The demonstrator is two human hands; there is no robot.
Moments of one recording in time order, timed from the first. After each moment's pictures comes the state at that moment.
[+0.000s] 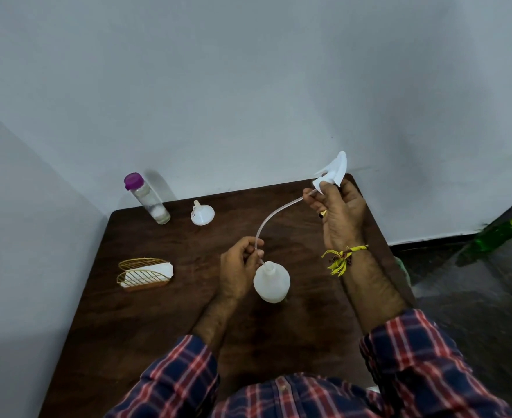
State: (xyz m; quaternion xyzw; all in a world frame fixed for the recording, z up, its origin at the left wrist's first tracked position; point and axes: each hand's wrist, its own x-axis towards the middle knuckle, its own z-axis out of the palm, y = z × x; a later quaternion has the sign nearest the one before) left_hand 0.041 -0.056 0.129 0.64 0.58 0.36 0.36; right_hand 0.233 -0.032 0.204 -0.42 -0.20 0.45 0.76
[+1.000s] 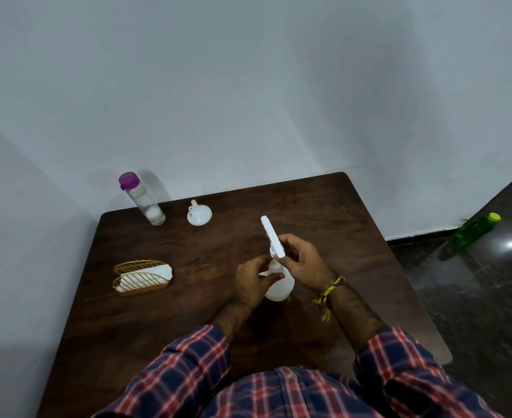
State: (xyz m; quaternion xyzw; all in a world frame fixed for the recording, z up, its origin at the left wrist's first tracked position) left_hand 0.034 -0.054 0.072 0.69 0.57 0.25 0.37; right_hand 0.187 -0.068 0.104 -0.54 -0.60 0.41 0.43
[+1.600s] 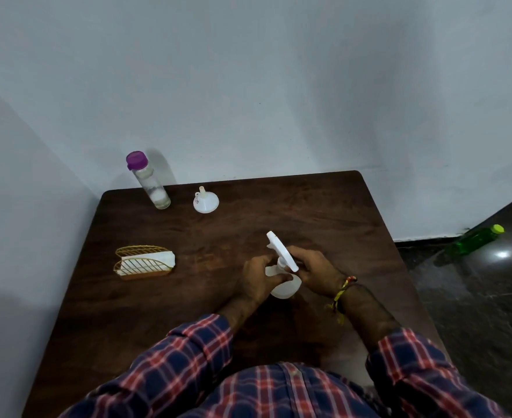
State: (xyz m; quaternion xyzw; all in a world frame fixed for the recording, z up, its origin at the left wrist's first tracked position) left_hand 0.025 -0.043 0.058 0.67 0.58 0.21 0.40; right_hand 0.195 -0.056 0.081 -0.52 -0.71 0.37 0.28
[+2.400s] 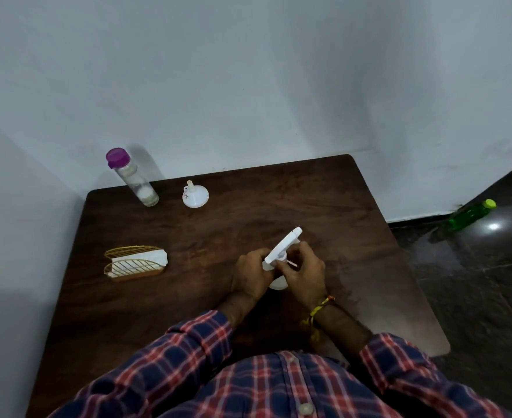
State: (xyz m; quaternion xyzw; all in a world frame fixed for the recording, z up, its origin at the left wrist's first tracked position) left_hand 0.027 -0.048 0.065 0.68 0.59 0.20 0.38; right_hand 0.156 -0.091 0.059 -0.67 -0.49 0.29 0.47
